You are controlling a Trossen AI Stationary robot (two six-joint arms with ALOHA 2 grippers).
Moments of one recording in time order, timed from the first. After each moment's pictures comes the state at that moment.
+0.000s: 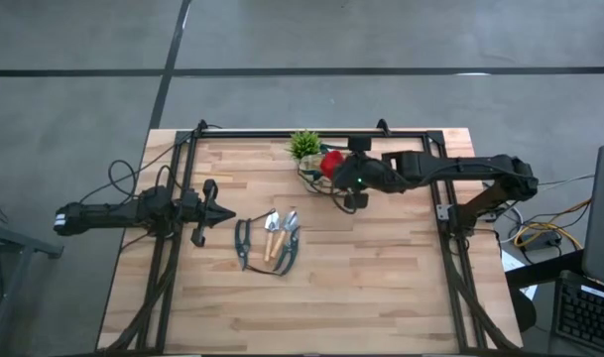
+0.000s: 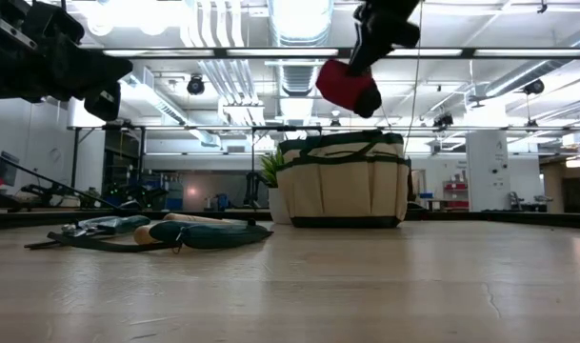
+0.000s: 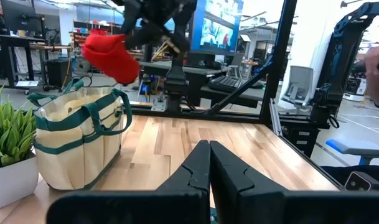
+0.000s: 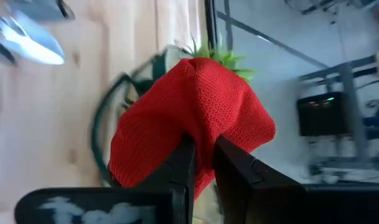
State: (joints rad) left arm 0.05 0.13 0.03 0.12 0.12 -0.11; right arm -0.04 1.49 1.40 -0.81 0.54 -0.34
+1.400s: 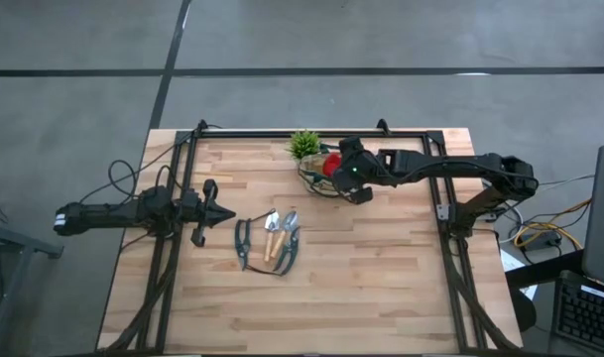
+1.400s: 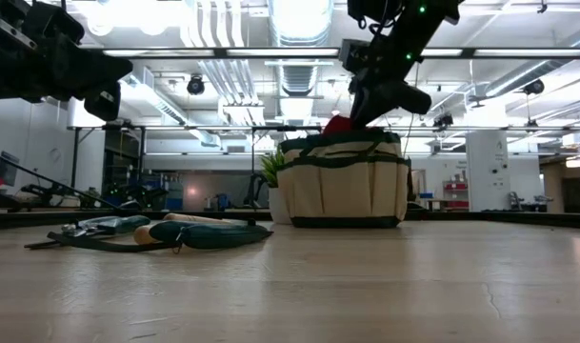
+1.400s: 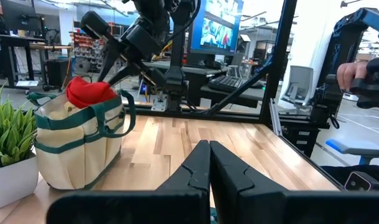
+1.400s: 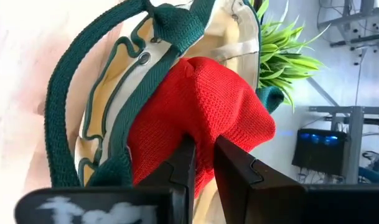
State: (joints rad) left arm 0.05 0.13 0.03 0.12 0.12 -0.11; right arm -0.20 1.49 1.14 -0.55 0.37 -0.71
